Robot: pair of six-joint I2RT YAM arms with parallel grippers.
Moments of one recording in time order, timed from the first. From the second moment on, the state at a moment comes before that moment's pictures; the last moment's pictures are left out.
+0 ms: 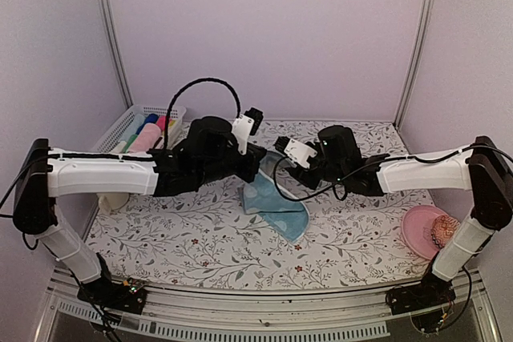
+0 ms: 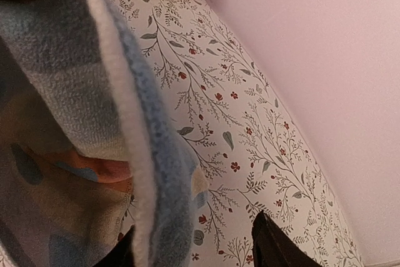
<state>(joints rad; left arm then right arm) -0.97 1.60 1.11 0.14 -0.24 -0.15 0.80 1.64 0.99 0.19 0.14 -0.52</state>
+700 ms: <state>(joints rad) -0.90 1.62 1.11 0.11 -0.23 -0.18 0.78 1.57 0.94 0.17 0.05 -0.60</state>
